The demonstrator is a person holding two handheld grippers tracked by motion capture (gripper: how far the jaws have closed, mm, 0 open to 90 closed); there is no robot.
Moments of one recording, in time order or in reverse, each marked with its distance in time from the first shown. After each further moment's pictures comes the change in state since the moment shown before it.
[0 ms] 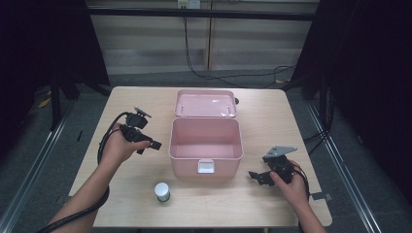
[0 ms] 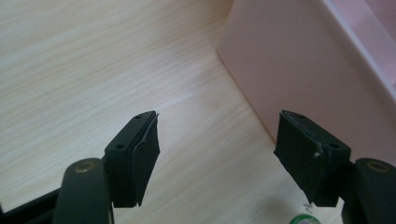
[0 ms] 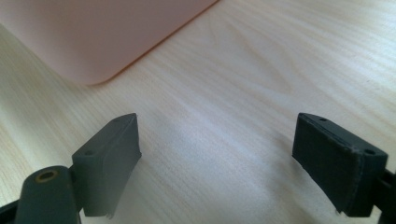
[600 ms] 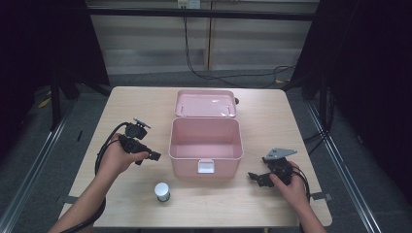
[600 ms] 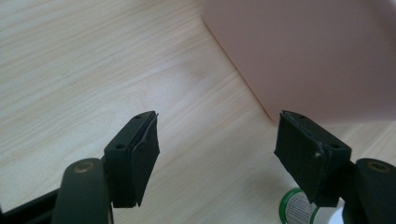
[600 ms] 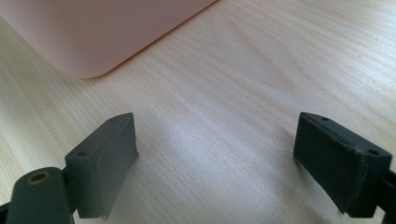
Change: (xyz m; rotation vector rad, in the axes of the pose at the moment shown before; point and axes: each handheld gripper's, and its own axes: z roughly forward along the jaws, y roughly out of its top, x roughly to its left) left arm -0.007 -0.025 0.005 0.016 -0.031 0.016; right arm -0.001 -0.007 0.003 -0.039 0.000 -0.022
